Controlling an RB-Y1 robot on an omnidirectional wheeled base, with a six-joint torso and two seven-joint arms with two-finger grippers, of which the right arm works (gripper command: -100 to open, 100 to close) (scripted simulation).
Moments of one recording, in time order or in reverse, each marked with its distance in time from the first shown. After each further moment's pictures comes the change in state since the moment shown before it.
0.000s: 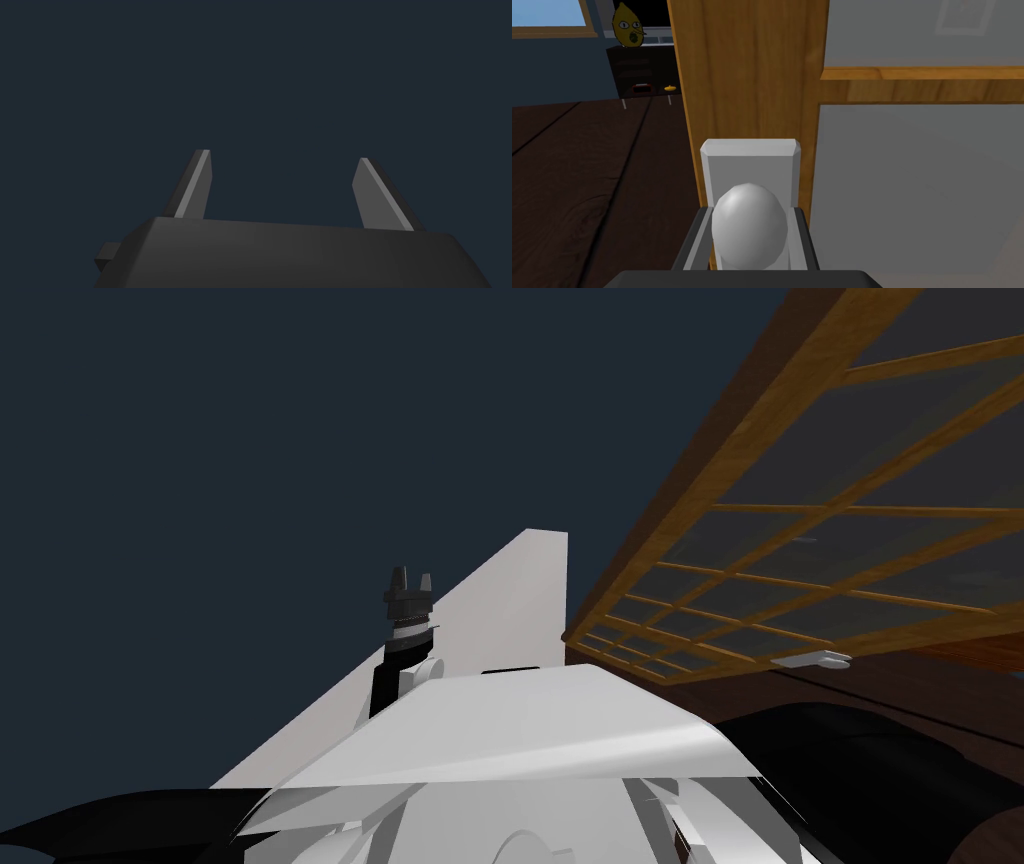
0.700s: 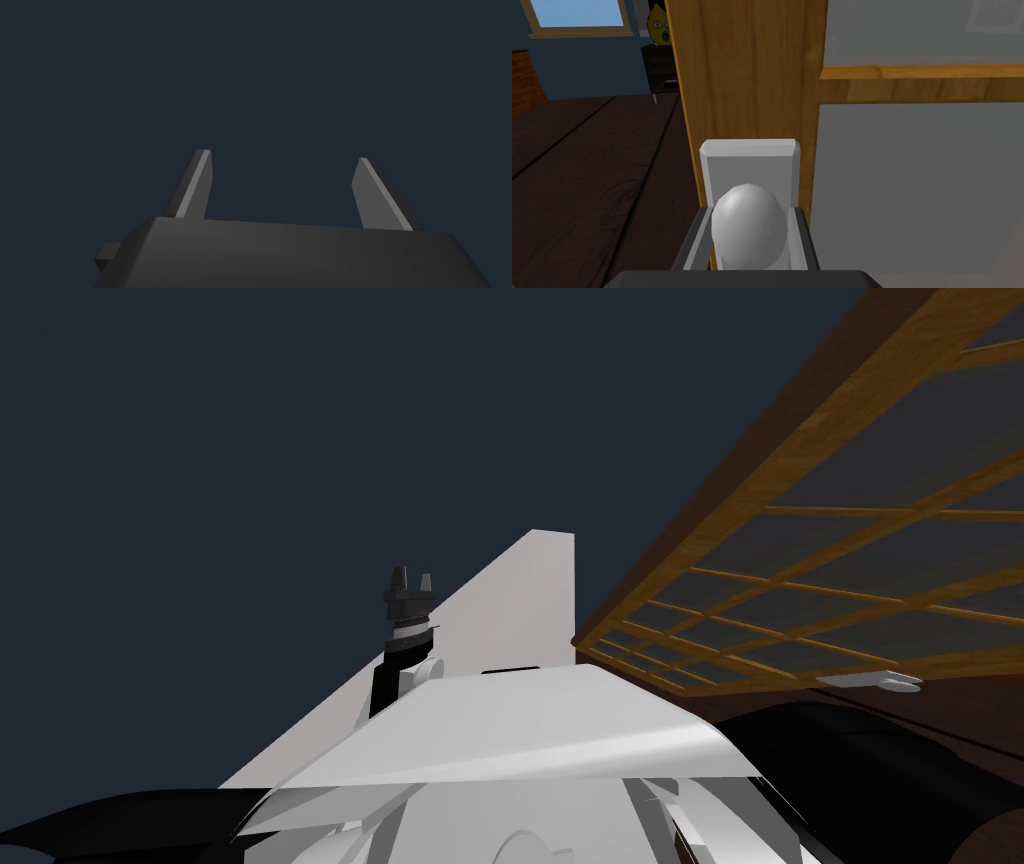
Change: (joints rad) arm 0.035 -0.028 0.032 -0.076 0.032 0.036 -0.002
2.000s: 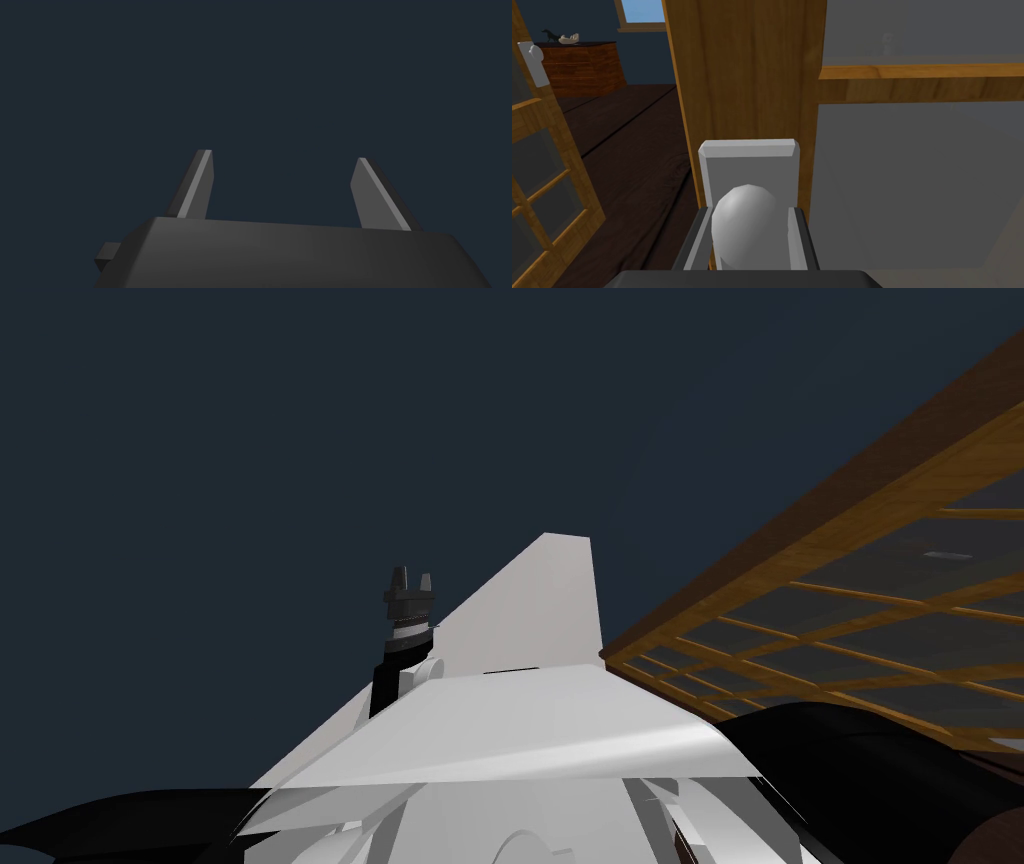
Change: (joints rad) arm -0.021 -0.006 0.074 0.111 0.074 -0.037 -0.075
